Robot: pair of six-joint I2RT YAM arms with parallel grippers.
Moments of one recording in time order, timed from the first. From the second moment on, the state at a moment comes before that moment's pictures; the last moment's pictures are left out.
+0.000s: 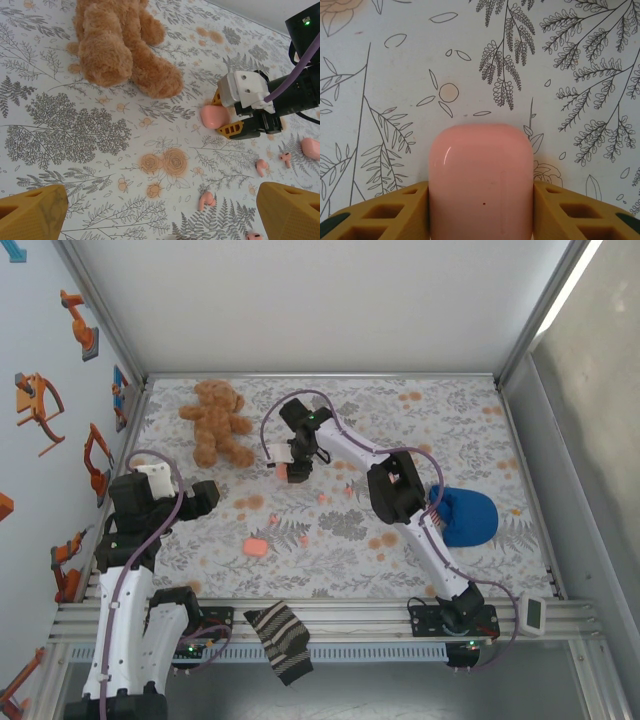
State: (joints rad) left arm 0.06 0.65 0.68 -0.71 0.31 -0.23; right arm 0.71 2.57 2.30 -0.99 -0.31 -1.07
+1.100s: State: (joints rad) left arm -0.13 0.68 0.69 -0.39 0.68 -0.60; right arm 0.71 1.33 1.12 -0.35 -0.23 -0.82
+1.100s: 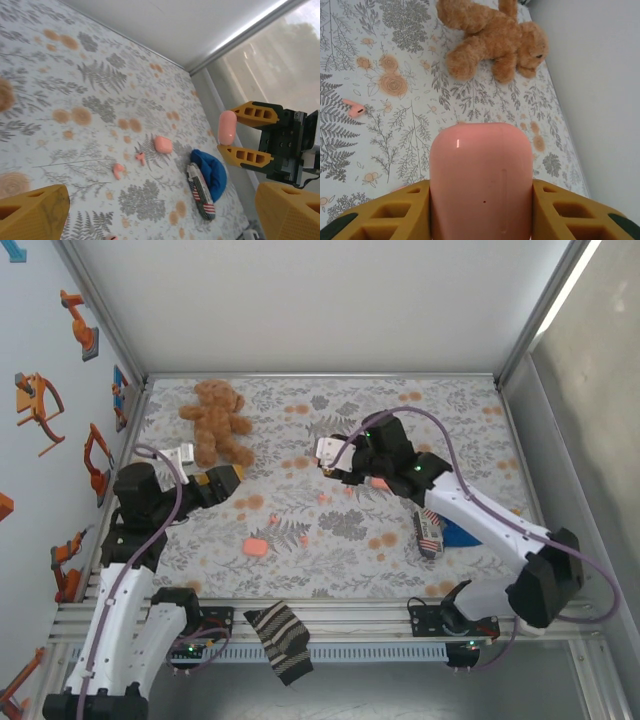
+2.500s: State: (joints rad) left arm -0.84 1.35 1.05 -0.03 0.60 -0.65; right arm 0.74 0.98 0.93 -0.41 -0.13 -0.70
